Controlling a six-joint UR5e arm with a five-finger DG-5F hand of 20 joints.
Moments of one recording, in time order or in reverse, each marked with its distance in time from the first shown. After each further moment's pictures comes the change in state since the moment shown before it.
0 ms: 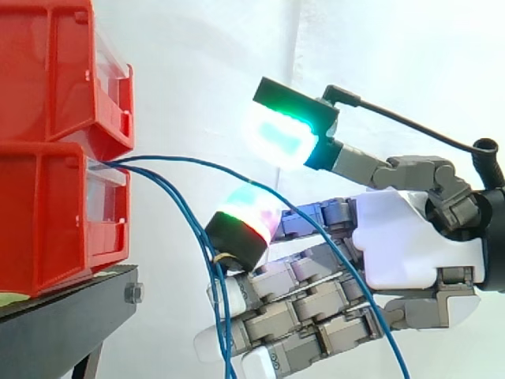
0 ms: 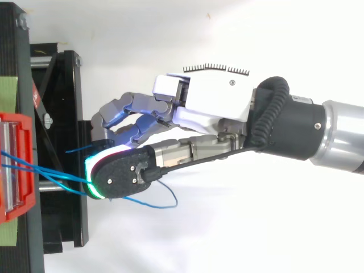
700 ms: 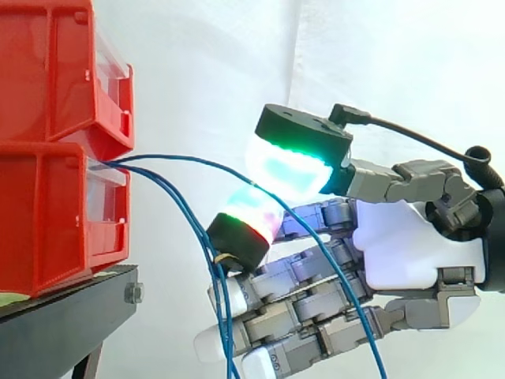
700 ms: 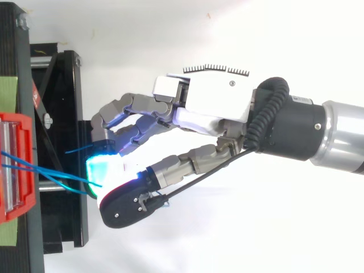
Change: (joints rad) arm 0.000 0.000 0.000 -0.001 -0.002 0.000
